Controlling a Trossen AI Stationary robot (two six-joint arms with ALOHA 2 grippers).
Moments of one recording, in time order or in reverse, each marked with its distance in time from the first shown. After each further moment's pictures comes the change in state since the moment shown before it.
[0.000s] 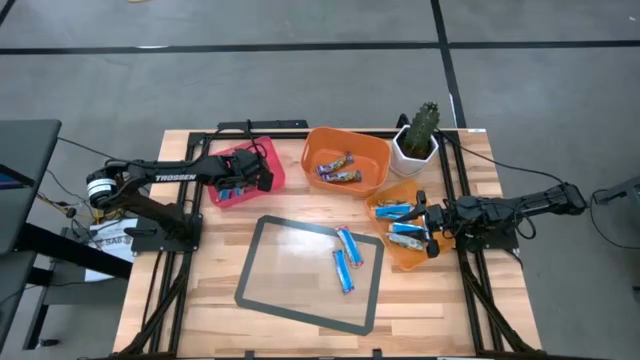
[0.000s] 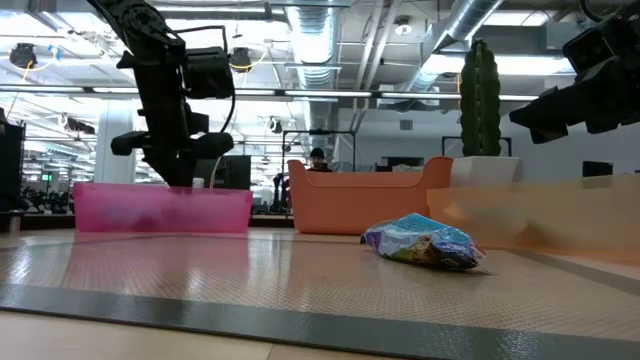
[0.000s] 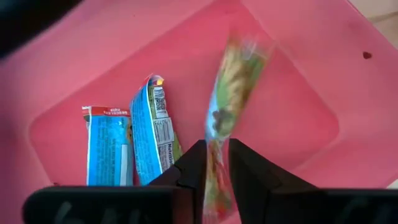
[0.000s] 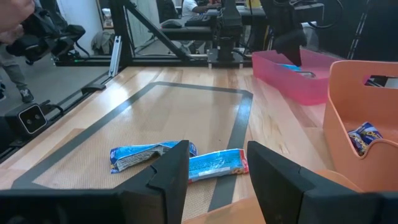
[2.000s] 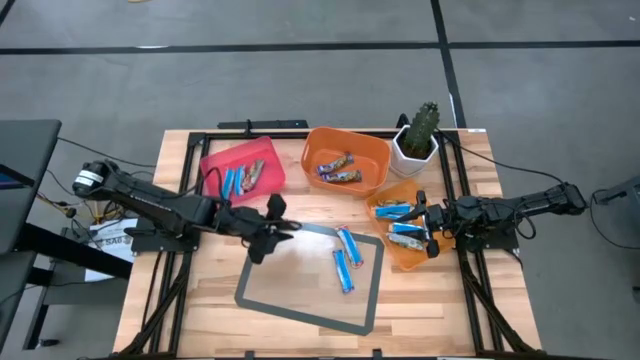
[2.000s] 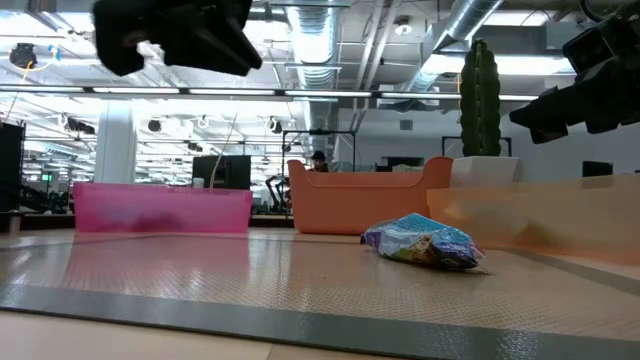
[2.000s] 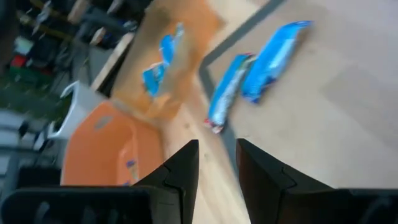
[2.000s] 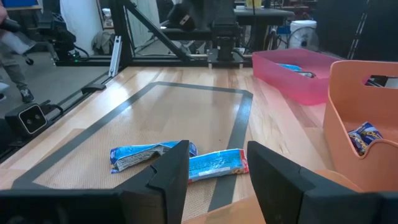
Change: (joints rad) left arm -0.673 -0.147 0.045 0.461 0.189 1.567; right arm 0.000 0.000 0.000 0.000 0.000 0.000
